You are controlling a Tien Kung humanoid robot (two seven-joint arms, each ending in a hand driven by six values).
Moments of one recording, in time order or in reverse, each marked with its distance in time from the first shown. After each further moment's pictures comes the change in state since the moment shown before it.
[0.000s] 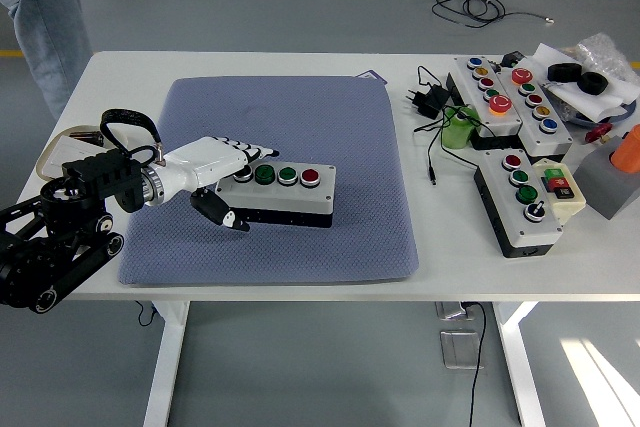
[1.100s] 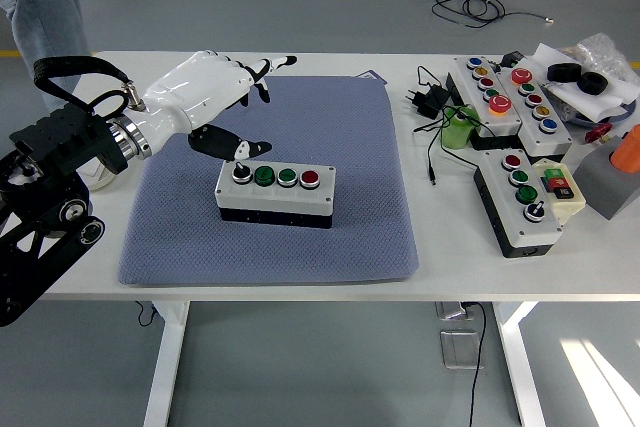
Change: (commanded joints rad) left arm 0.113 0.070 -0.261 -0.500 0.145 -0.082 0.191; right arm -0.002 0.000 0.006 0.000 0.006 0.000 0.003
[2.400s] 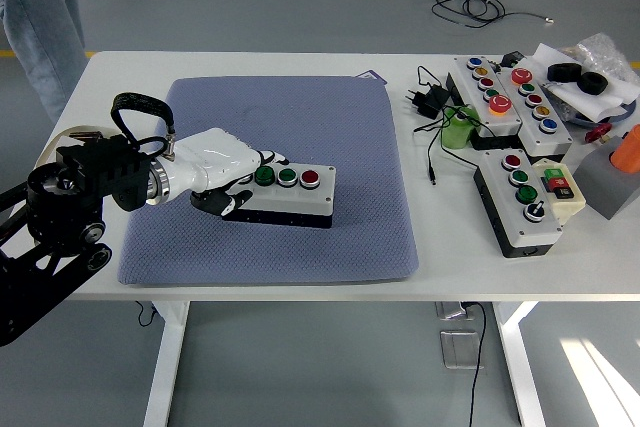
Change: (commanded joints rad) left arm -0.027 -0.002 0.110 0.022 0.049 -0.290 0.047; right arm 0.002 0.000 -0.004 0.000 0.007 0.000 0.002
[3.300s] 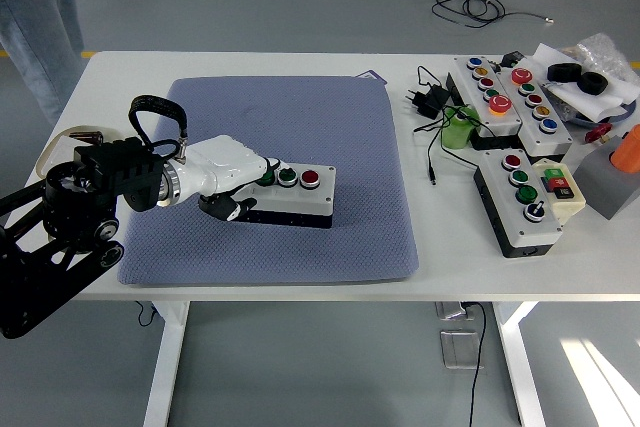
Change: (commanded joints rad) left arm -0.039 -0.016 0.061 0.069 -0.031 0.007 0.005; right arm 0.007 -0.001 0.001 0.000 -0.003 0.001 0.001
